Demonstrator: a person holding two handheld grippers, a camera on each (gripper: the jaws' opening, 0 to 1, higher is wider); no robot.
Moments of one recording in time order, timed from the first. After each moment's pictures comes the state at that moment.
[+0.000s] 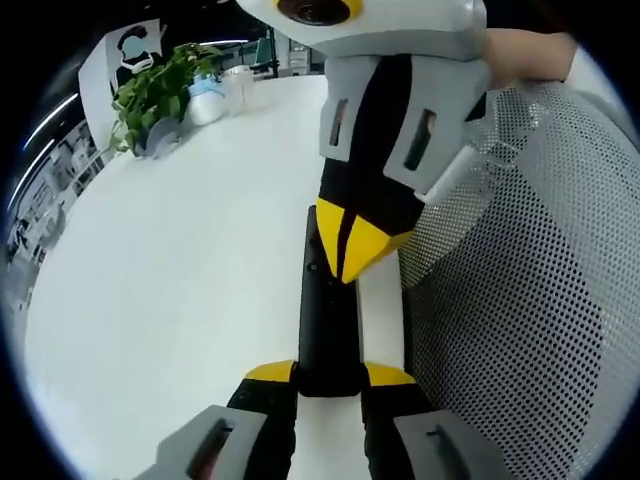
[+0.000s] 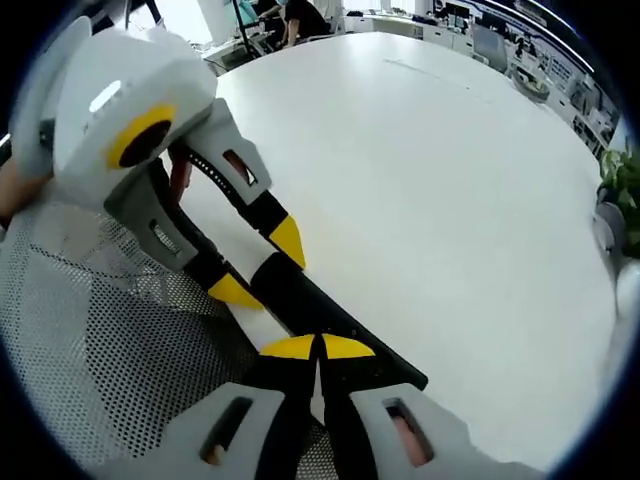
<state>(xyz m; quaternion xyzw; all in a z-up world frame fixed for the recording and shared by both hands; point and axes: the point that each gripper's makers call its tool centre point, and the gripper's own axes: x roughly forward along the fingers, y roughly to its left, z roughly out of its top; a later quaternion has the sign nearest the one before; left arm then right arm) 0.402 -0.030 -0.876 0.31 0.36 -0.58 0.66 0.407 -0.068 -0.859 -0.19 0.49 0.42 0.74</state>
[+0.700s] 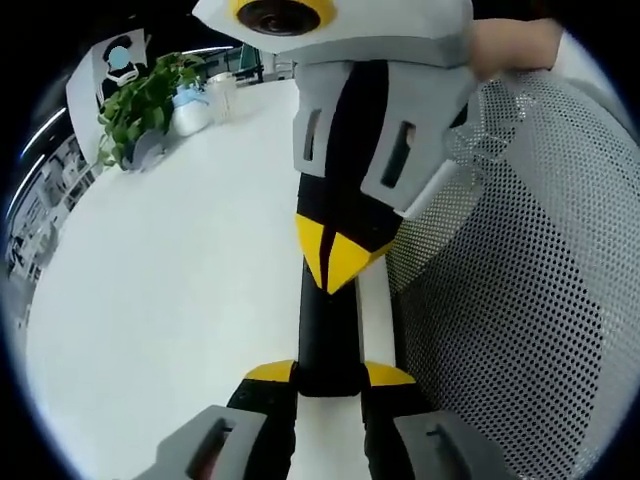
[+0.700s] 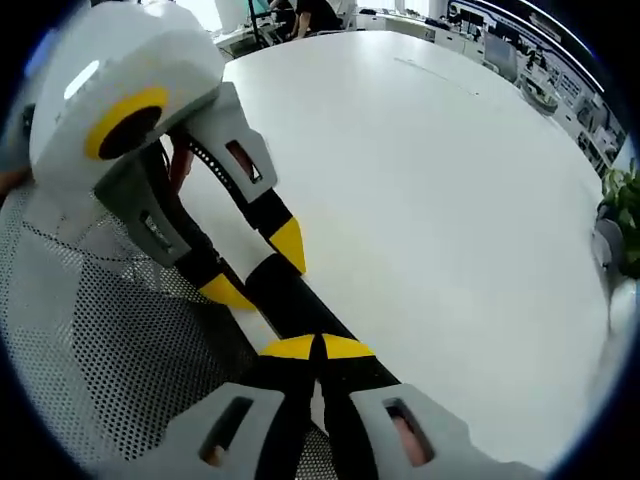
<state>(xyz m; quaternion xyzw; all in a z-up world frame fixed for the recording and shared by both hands) 0.397 -0.036 -0.876 0.31 0.35 -0.59 0.65 0.406 -0.071 -0.866 -0.22 0.49 0.42 0.73</state>
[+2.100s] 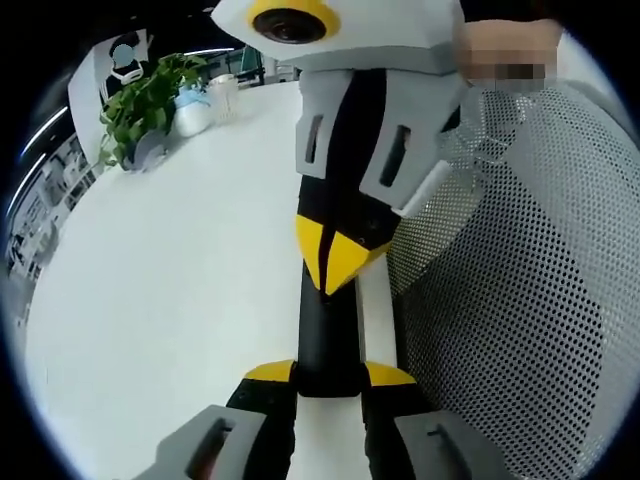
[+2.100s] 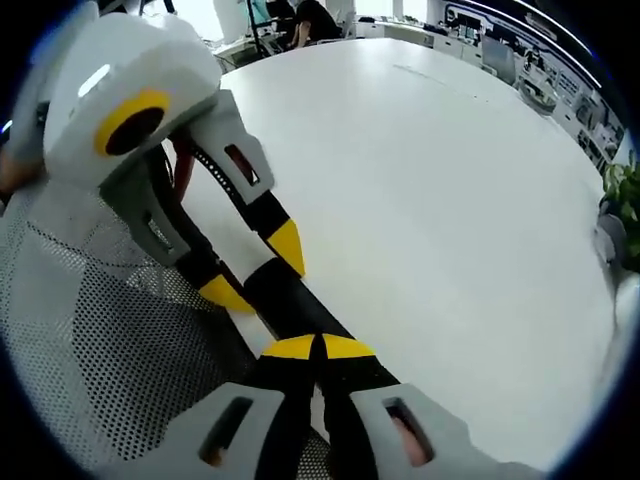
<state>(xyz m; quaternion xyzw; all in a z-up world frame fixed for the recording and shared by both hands) 0.398 -0.037 -0.876 0.31 0.35 -0.59 0.66 0.408 -0.071 -0.867 -0.20 0.48 0.43 0.74</state>
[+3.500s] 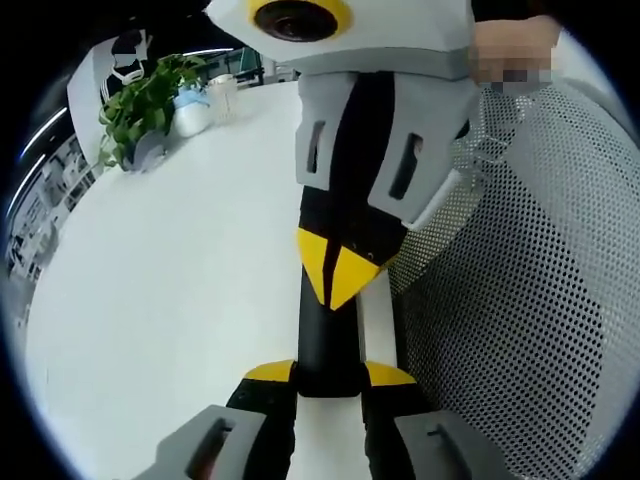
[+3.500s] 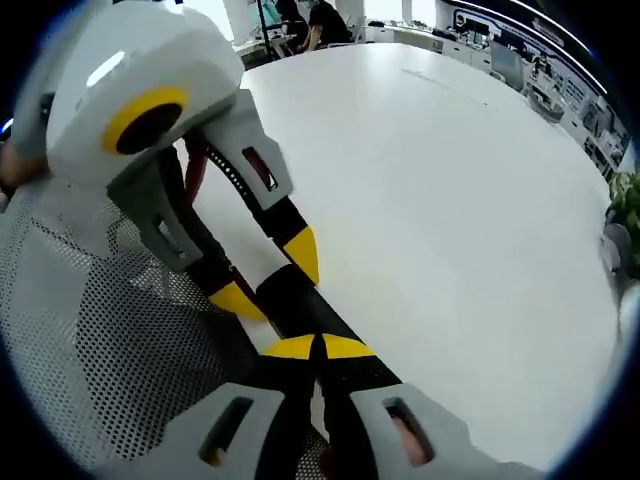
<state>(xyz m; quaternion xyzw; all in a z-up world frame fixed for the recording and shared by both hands) 0.398 -0.036 -0.876 0.31 0.35 -0.59 0.65 0.404 -0.061 -0.866 -0.19 0.47 0.45 0.73</state>
